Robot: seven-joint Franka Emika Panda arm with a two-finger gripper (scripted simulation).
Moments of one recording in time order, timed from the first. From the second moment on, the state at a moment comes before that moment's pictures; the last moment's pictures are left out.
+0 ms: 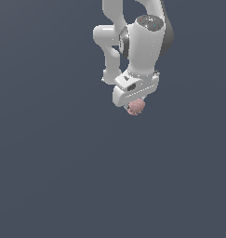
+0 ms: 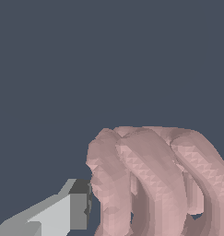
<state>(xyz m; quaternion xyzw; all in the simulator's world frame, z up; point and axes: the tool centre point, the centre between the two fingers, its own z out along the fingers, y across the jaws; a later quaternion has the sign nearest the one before) -0.078 0.094 0.236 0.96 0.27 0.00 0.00</state>
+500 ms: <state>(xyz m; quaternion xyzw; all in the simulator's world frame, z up) -0.087 0.168 0.336 0.96 0.27 0.00 0.00</state>
